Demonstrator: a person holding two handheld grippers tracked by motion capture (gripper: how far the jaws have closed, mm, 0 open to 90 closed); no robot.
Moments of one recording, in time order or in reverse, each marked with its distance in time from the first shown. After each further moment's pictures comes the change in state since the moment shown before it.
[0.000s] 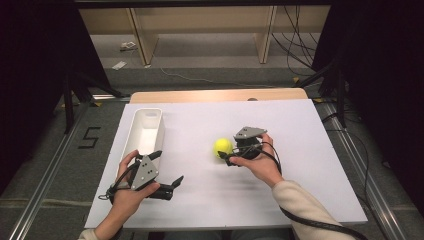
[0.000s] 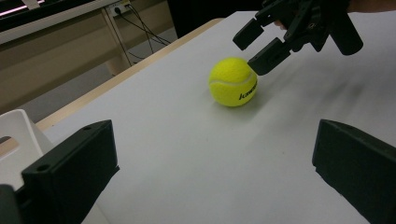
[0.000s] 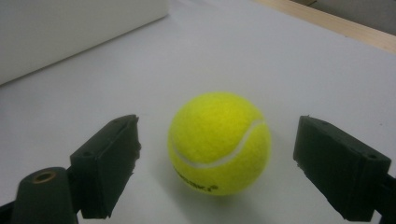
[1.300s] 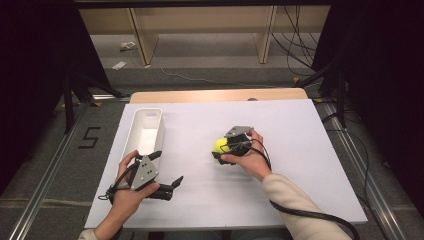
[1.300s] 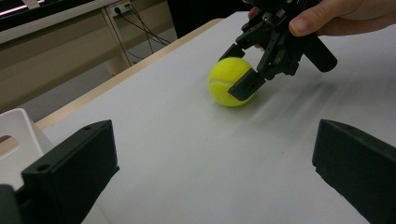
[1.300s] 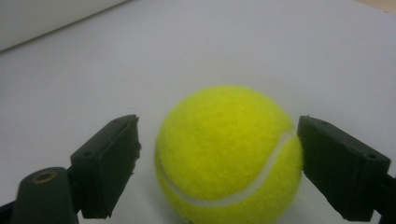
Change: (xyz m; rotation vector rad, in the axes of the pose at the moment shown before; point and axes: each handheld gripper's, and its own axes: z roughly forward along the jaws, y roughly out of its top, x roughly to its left) left arm 0.000 0.000 -0.001 -0.002 0.000 -0.004; right arm -0.002 0.001 0.038 0.091 0.021 -0.008
